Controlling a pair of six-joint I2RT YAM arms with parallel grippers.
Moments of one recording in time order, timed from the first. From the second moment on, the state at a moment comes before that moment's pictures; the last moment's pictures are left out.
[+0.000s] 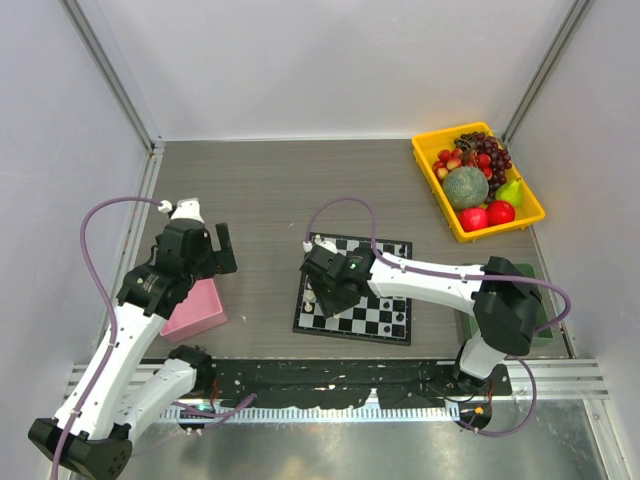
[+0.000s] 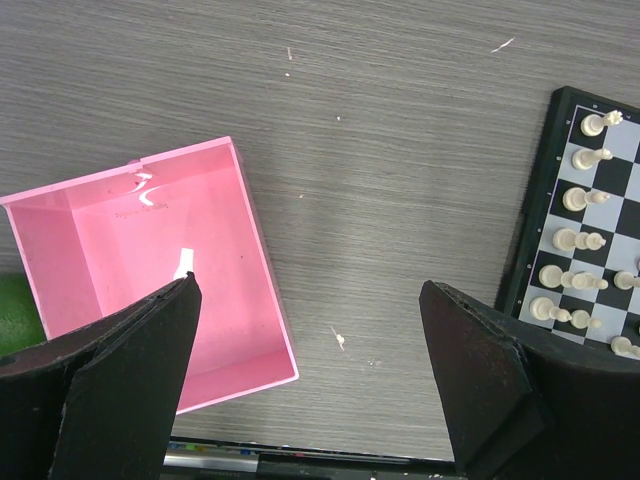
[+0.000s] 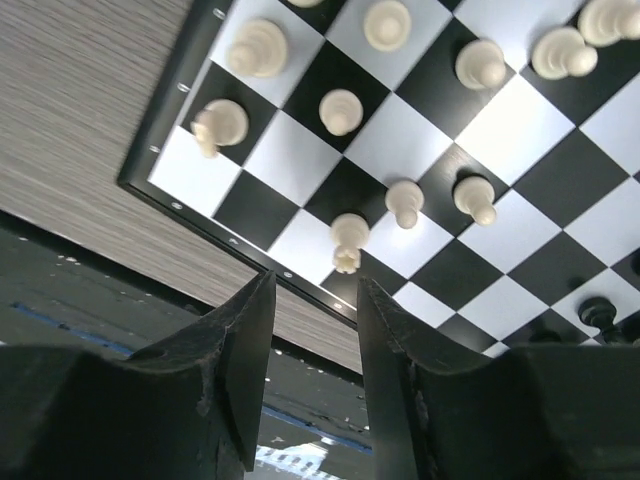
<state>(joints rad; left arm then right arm) -0.35 0.81 0.94 -0.87 -0.31 -0.40 1.09 1.64 1.19 -0.73 0.11 0.60</state>
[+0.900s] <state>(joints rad) -0.35 0.81 0.94 -0.87 -0.31 -0.40 1.06 1.70 1.16 -0.72 0.11 0.63</state>
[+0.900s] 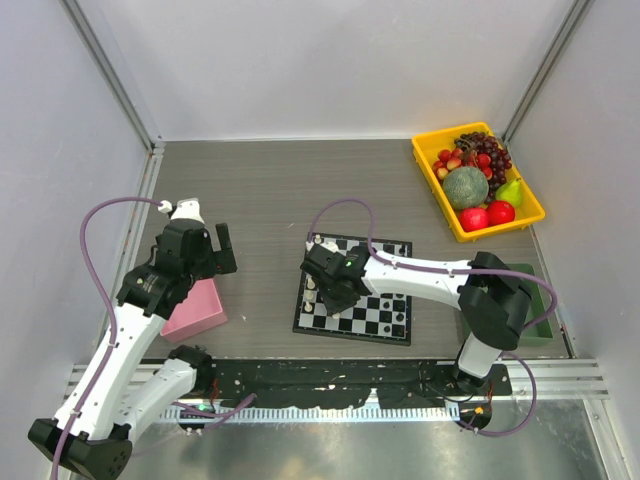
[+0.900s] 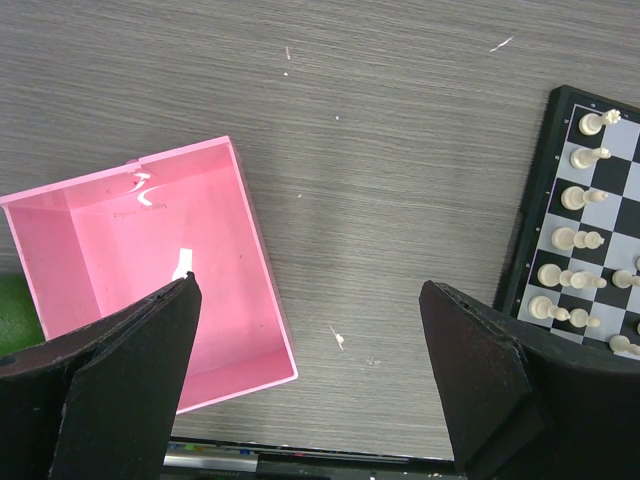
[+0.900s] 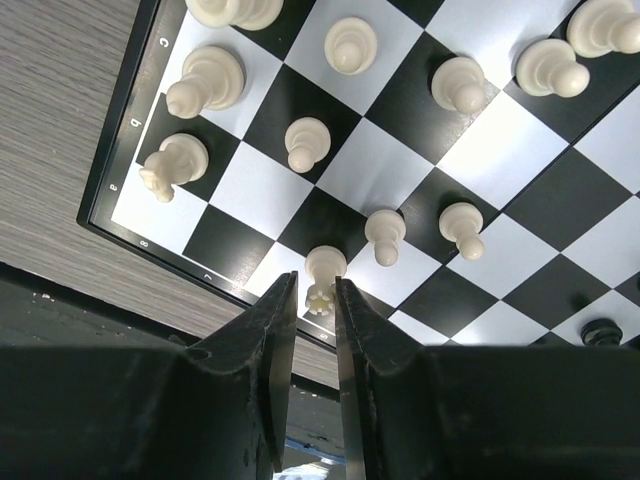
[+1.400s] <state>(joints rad) -0.35 0.81 0.93 -0.87 -0.31 -0.40 1.07 1.70 1.17 -0.72 0.10 0.62</state>
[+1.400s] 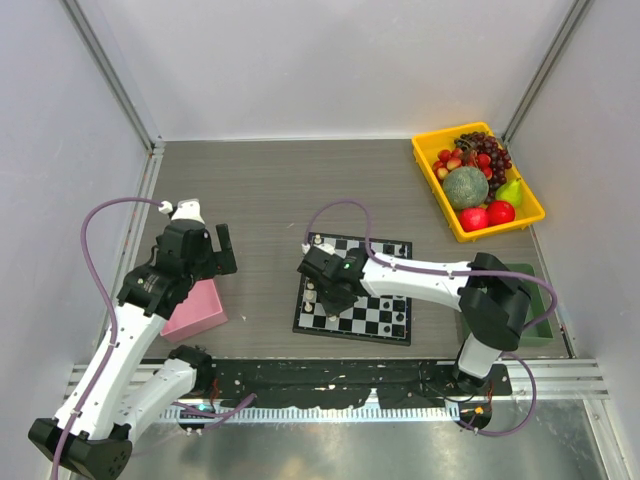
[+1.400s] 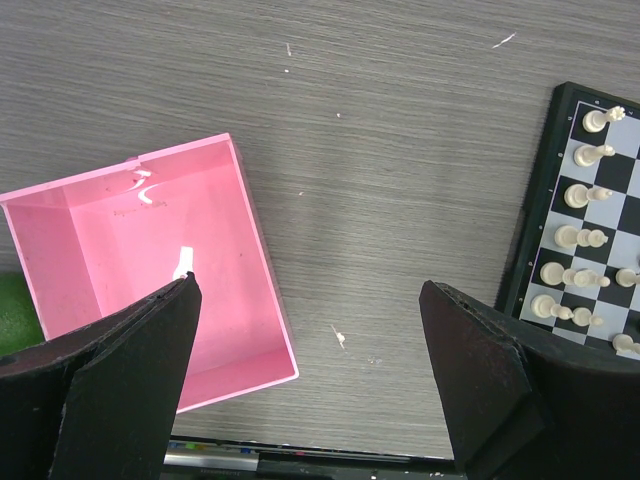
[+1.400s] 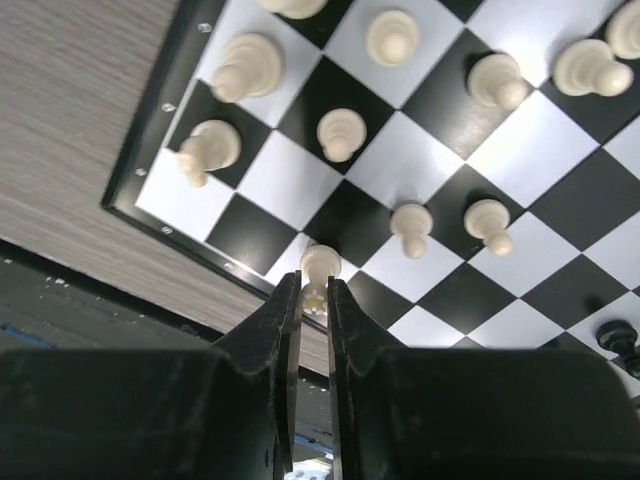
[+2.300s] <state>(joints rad) -0.35 0.79 0.93 -0.87 -0.31 -0.40 1.16 1.85 1.34 -0.70 0.09 0.58</state>
